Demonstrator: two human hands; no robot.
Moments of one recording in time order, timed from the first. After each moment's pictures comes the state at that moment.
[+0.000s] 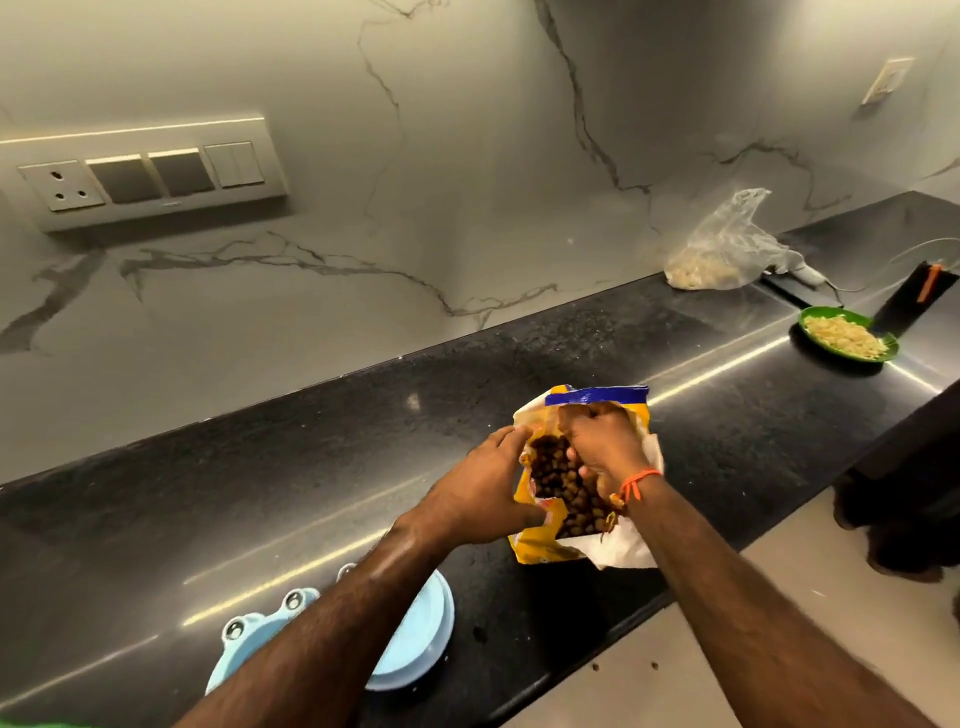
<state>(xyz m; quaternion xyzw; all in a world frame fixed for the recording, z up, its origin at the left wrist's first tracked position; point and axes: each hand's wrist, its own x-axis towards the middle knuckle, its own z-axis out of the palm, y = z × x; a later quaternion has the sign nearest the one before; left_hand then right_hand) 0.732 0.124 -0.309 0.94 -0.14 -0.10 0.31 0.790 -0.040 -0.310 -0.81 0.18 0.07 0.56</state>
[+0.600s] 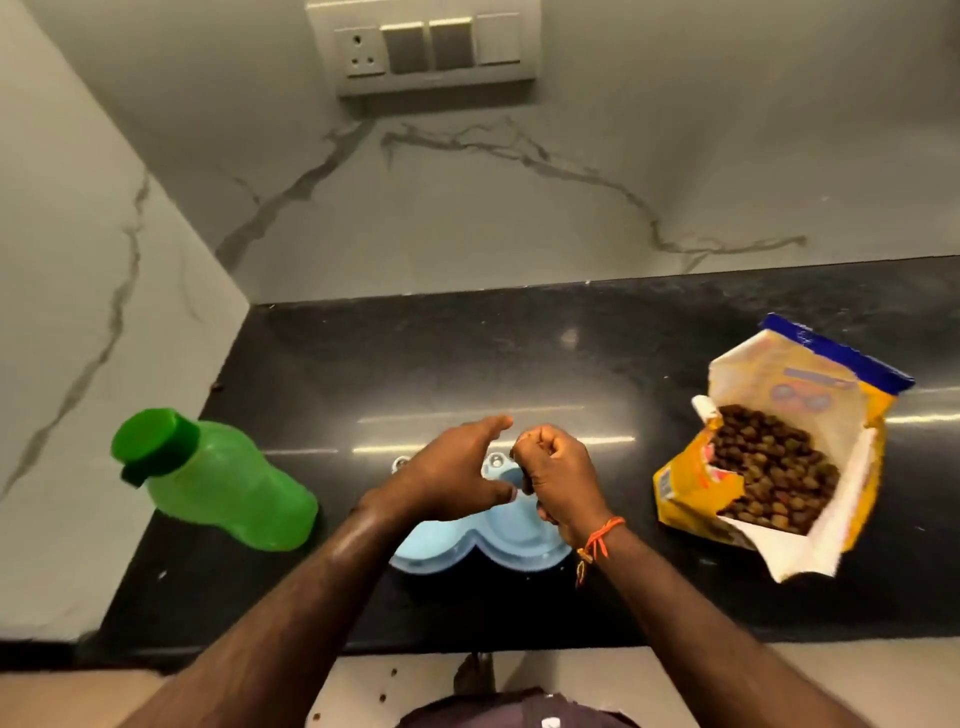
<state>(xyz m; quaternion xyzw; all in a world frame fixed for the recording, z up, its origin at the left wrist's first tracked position) 0.609 0.258 -0.329 0.94 0.12 -0.12 0.30 0.678 0.121 -0.386 -0.74 -0.07 0.27 0.62</state>
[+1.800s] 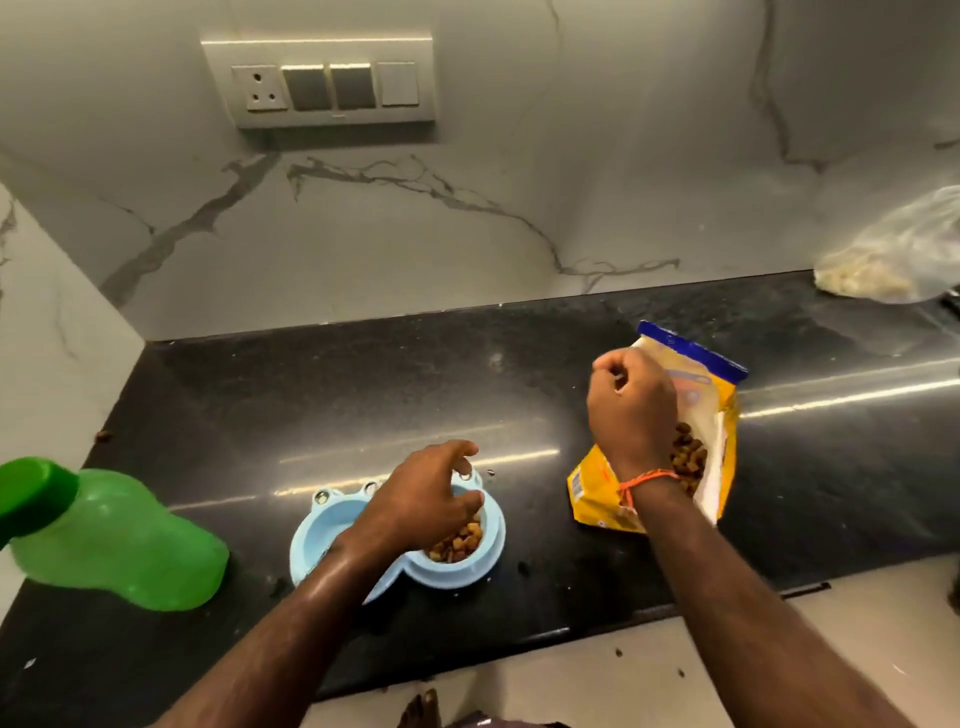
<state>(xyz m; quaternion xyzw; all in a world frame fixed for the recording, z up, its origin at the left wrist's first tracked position) 0.627 0.215 -0.351 0.93 0.10 -0.05 0.34 0.766 0.020 -0.320 -0.86 -0.08 -0.21 0.45</state>
